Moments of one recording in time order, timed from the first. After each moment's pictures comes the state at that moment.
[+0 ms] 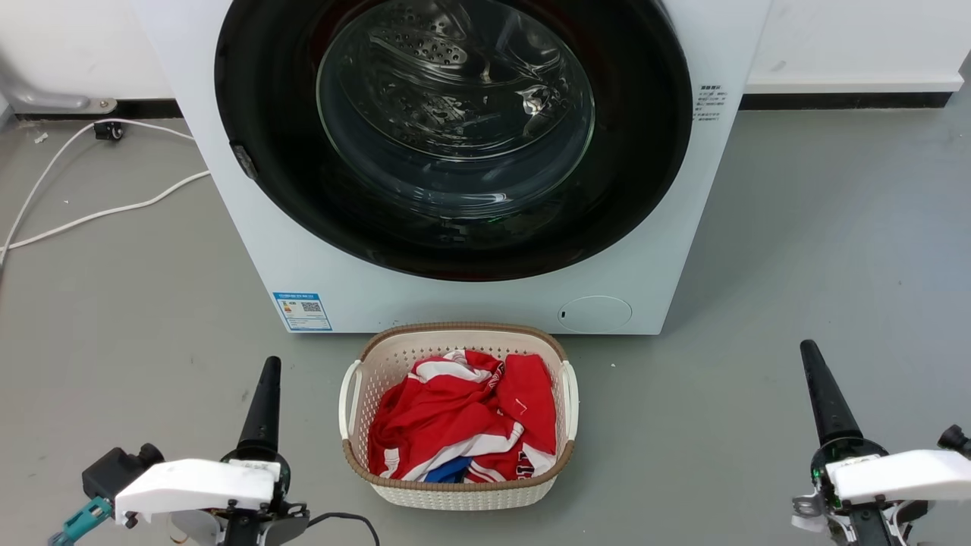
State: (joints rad) left arm -0.06 0.05 0.07 0.17 -1.26 -0.08 0.01; right arm -0.04 -0.05 -0.08 0.17 1.22 0.13 0.01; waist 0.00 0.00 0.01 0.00
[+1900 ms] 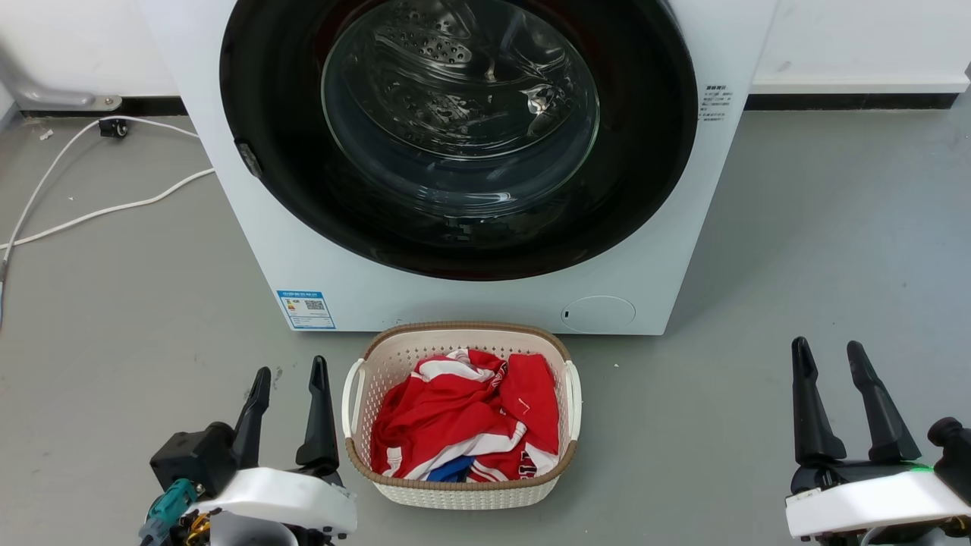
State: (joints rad) left arm 0.00 0.09 -0.10 0.06 -0.43 0.05 -0.17; right arm 0.05 -0.05 -0.05 -0.03 0.36 0.13 -0.17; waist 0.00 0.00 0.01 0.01
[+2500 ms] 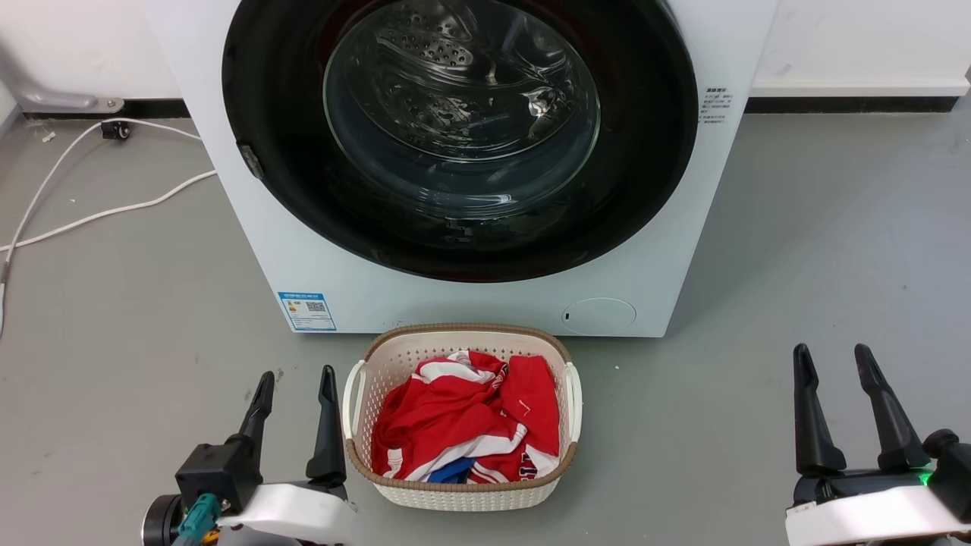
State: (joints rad) left arm 0.02 0.08 -0.10 0.06 -0.26 0.04 -0.21; right arm 0.07 -0.05 -0.05 -0.06 0.23 0.13 -0.21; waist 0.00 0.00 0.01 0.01
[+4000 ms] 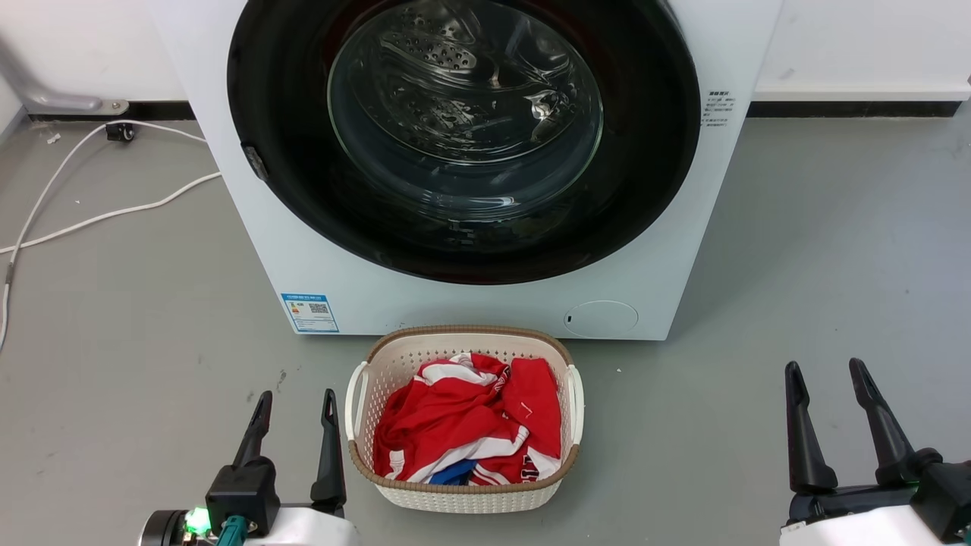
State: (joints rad) left arm 0.04 0.05 -0.06 0.12 -0.06 0.06 -0.26; right arm 0.11 -0.05 -0.05 -0.05 0.13 0.13 -0.26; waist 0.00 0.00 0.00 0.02
